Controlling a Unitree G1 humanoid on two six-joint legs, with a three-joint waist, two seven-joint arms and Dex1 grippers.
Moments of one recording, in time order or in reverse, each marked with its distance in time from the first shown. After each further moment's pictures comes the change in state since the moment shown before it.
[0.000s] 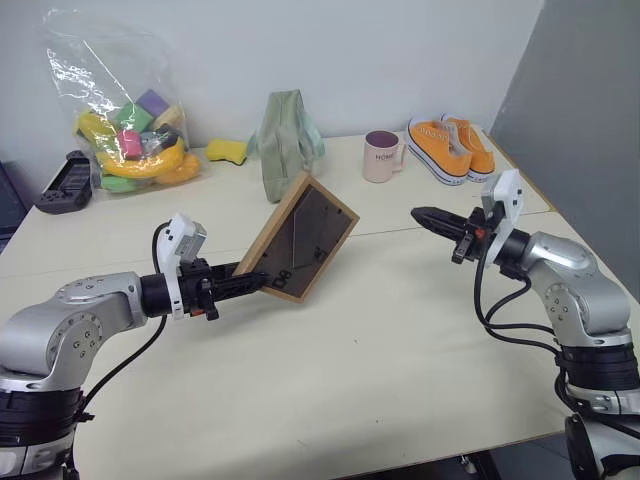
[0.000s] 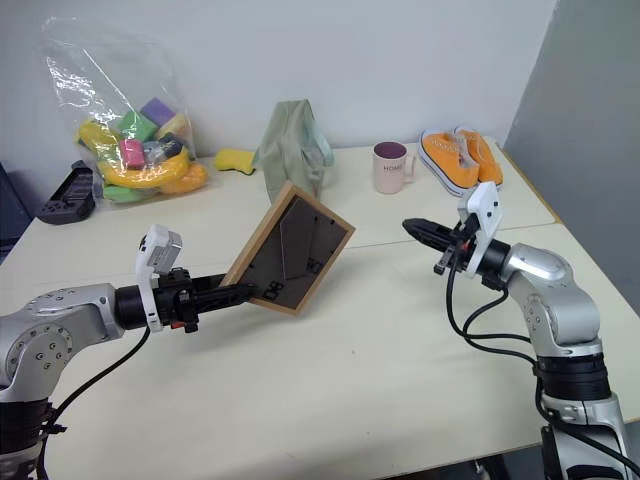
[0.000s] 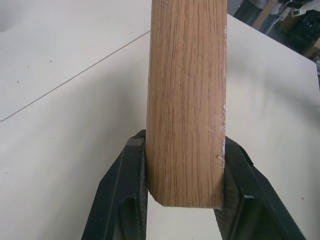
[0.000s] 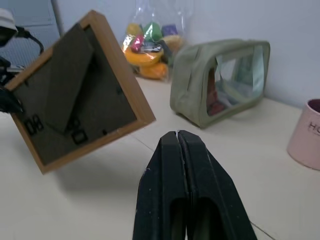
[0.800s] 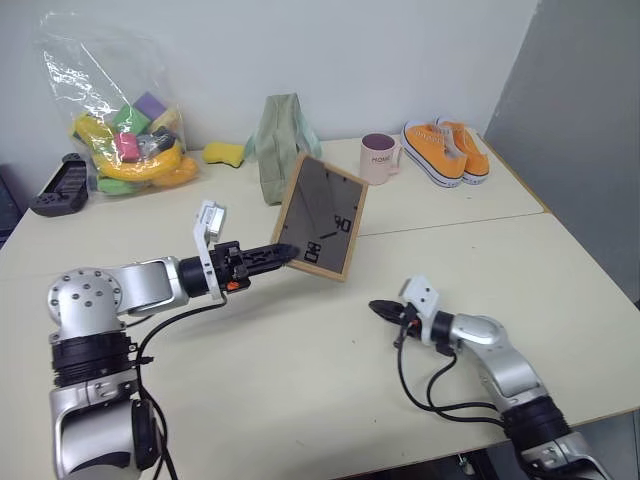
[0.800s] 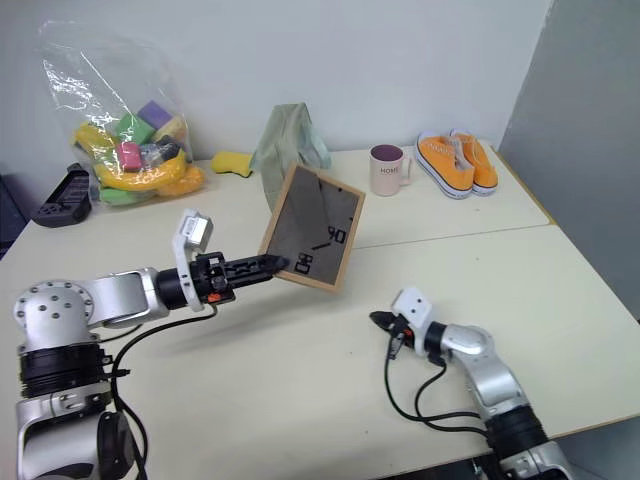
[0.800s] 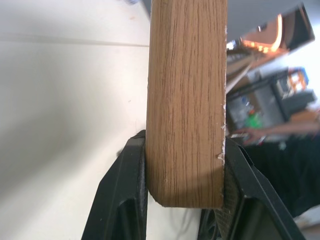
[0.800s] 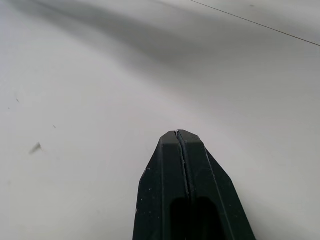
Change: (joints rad) left arm -0.268 -0.197 0.131 0.193 -0.451 0.501 0.381; right arm 0.271 0.110 0.260 0.221 -0.360 -0.330 -0.043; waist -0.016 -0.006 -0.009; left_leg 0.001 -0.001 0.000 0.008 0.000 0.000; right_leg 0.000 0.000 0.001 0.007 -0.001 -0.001
